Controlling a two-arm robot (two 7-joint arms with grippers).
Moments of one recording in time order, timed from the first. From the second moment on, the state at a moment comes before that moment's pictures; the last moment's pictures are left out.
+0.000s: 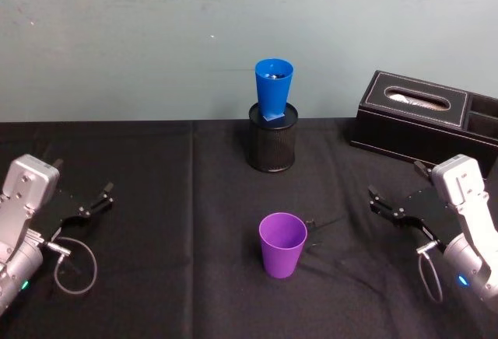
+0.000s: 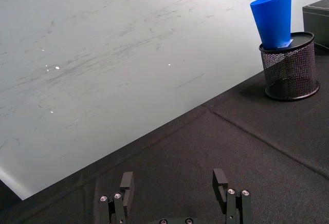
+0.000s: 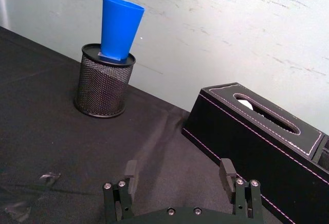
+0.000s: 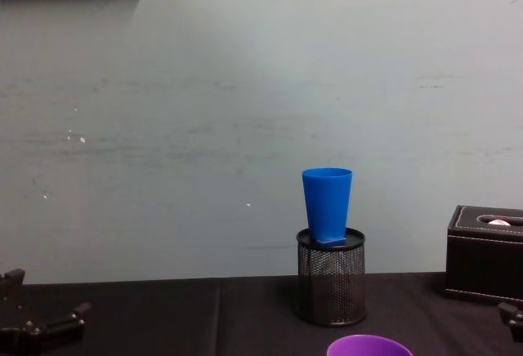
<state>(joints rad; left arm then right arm) -0.20 0.60 0.45 -1.41 -0.25 -0.12 0.03 0.20 0.60 -0.45 -1.41 0.25 -0.12 -0.03</state>
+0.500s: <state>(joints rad) -0.20 0.60 0.45 -1.41 -0.25 -0.12 0.03 0.20 0.60 -0.45 -1.41 0.25 -0.12 -0.03</state>
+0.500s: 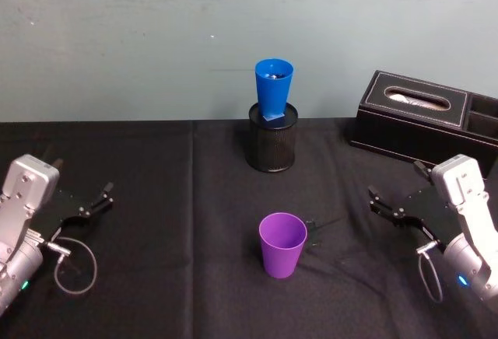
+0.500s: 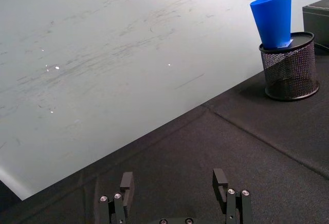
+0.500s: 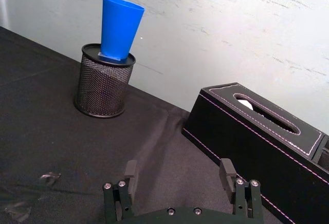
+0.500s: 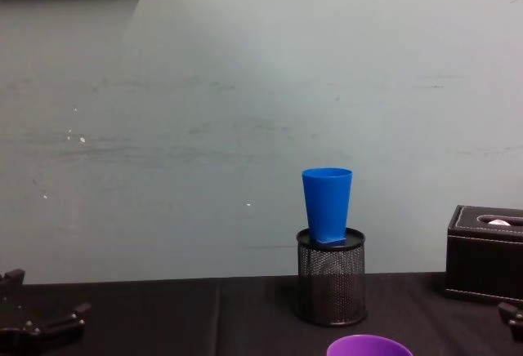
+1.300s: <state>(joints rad) -0.20 0.60 0.45 -1.41 -0.25 -0.12 0.03 0.20 0.60 -0.45 -1.41 0.25 -0.12 -0.03</state>
